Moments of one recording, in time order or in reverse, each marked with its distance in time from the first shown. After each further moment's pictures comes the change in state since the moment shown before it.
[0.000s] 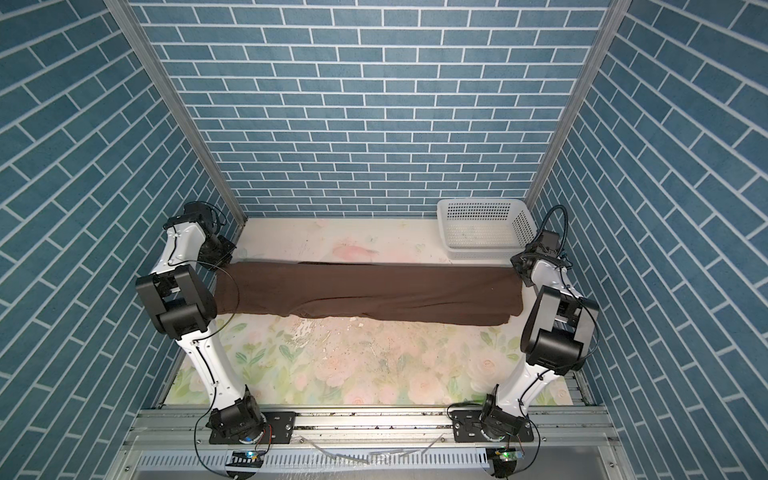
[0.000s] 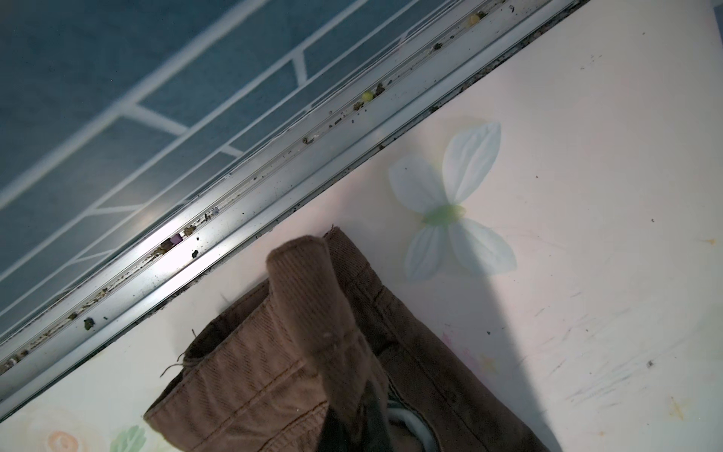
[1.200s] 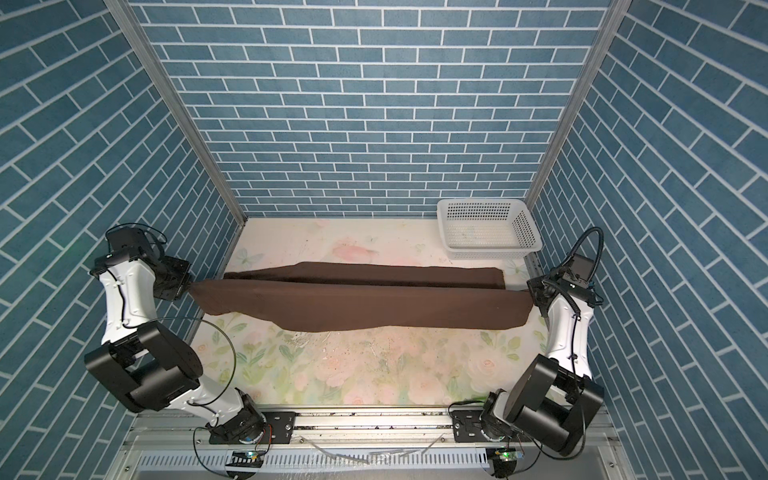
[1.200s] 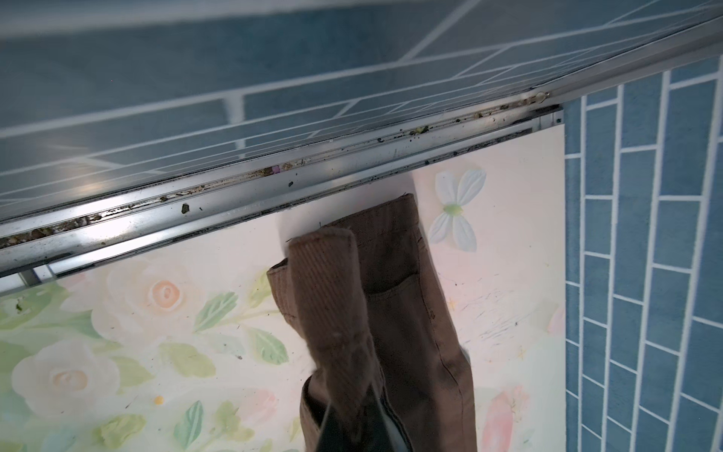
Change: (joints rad) left arm 0.245 -0.552 -0.457 0.064 0.199 -0.120; right arm -0.177 -0.468 -0.212 -0.315 -0.132 0.000
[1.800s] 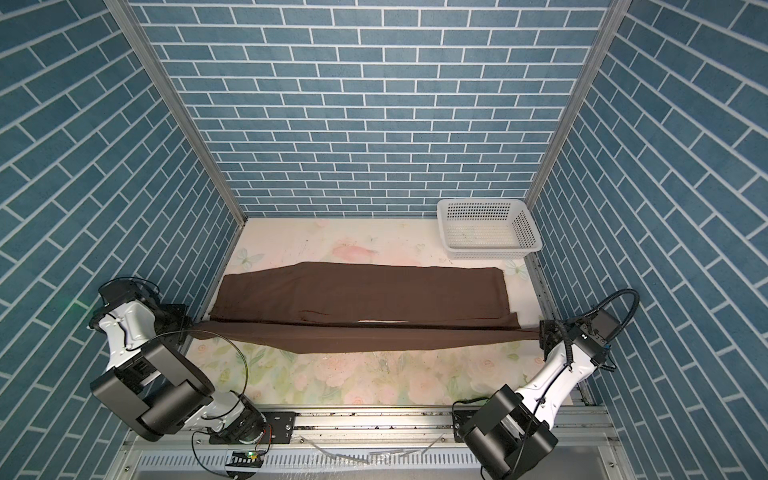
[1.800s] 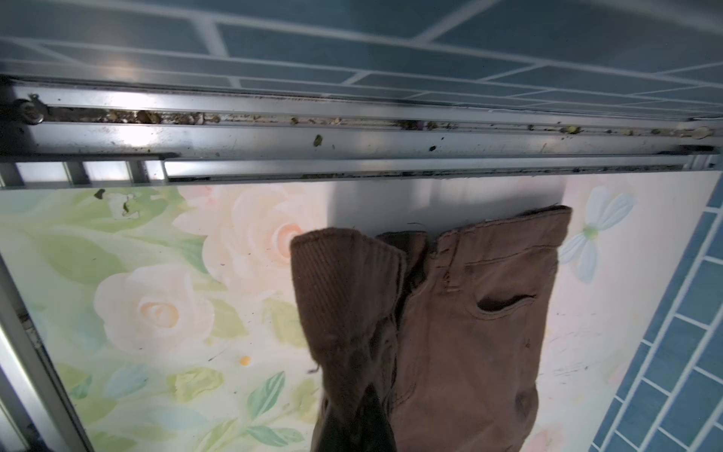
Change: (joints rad) left arm 0.217 -0.201 -0.402 0.083 0.074 -0.046; right arm -0.344 -0.314 -0.273 -0.140 -0.179 -0.001
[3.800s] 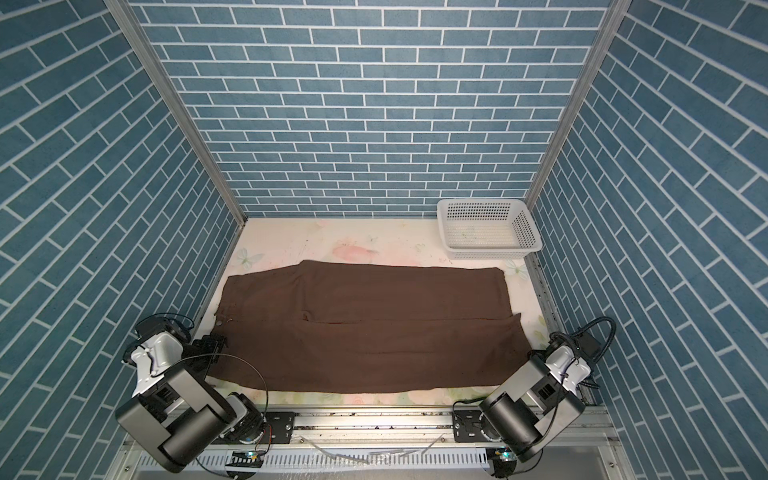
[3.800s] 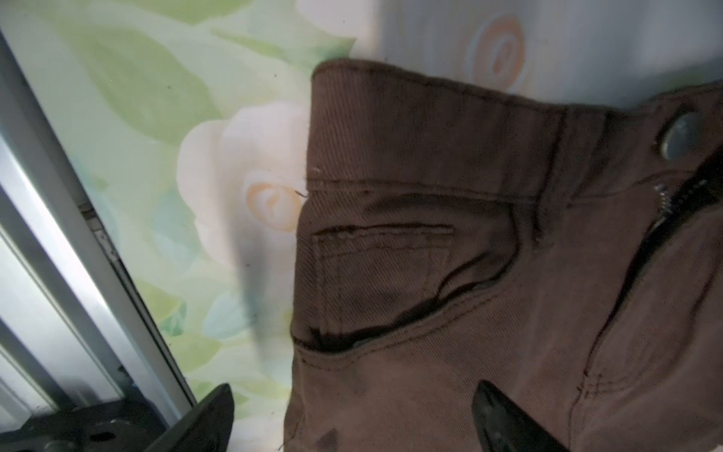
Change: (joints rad) left arm 0.008 -0.226 -0.454 0.012 -0.048 0.131; right arm -0.071 0.183 -0.251 0.106 0.192 -0.134
